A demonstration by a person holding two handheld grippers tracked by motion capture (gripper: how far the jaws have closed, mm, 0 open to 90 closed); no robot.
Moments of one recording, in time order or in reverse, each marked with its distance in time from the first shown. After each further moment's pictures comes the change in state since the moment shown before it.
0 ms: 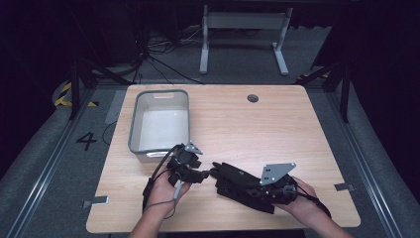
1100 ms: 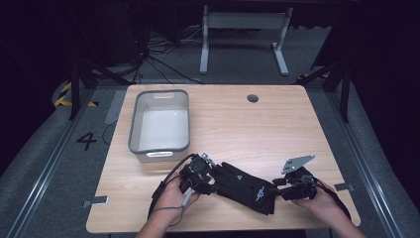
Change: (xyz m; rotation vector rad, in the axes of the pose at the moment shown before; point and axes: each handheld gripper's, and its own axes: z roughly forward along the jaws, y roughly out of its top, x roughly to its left) left arm -0.022 -0.001 0.033 0.181 -0.108 0.038; right arm -0.045 -0.064 -0.009 0.128 -0.015 0.283
